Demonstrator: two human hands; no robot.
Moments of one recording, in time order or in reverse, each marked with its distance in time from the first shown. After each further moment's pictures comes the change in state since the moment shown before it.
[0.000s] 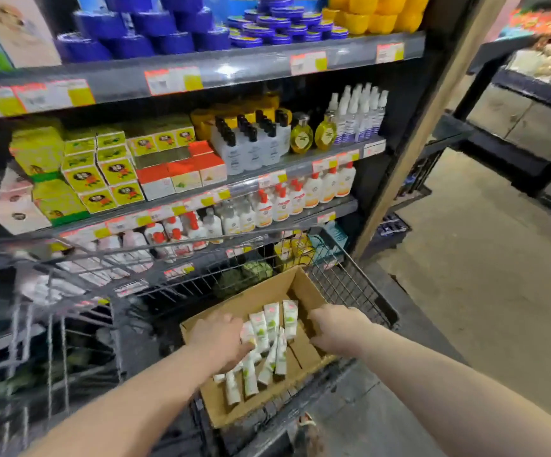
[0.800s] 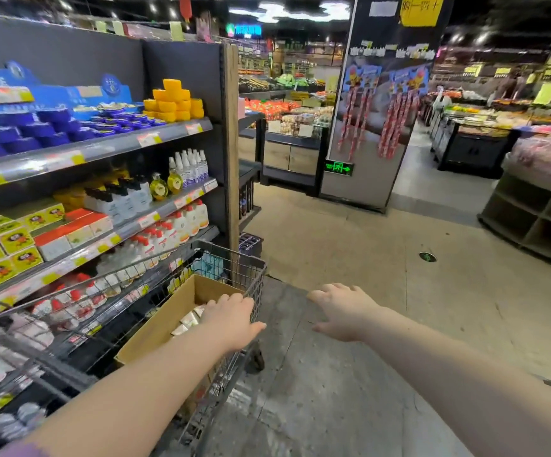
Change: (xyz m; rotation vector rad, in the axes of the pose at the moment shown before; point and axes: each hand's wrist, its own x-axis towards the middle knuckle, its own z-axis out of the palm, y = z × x) left_hand -0.274 0.061 0.037 0.235 0.324 0.604; right_hand -0.391 -0.148 0.117 0.123 0.341 0.551
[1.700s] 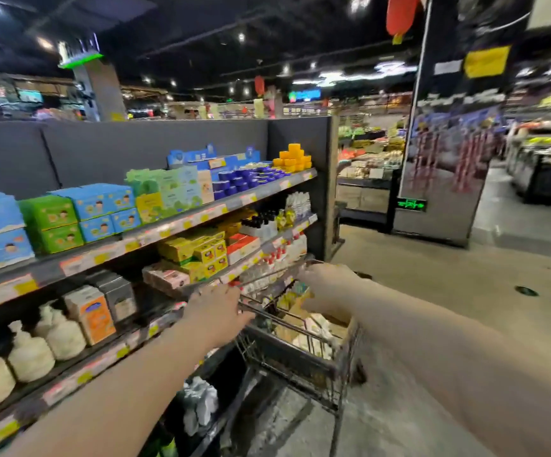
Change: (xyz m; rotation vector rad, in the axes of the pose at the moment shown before) left_hand -0.386 -0.278 -0.054 0.042 0.232 -0.280; right_hand -0.139 -0.399 -0.098 -0.064 0.250 -0.243
